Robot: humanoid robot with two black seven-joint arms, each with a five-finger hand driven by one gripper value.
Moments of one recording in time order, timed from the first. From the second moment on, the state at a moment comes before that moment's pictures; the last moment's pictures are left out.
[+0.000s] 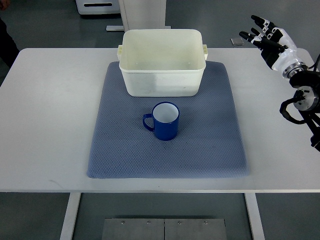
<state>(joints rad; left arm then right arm) -0.01 0.00 -0.59 -0.14 0.35 -0.04 -0.01 0.87 -0.29 0.87 0.77 -0.37 0.09 0.18</state>
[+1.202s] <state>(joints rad) -0.01 0.00 -0.59 -0.14 0.35 -0.04 -0.01 0.87 -0.25 0.64 1.11 -0.71 0.31 0.18</state>
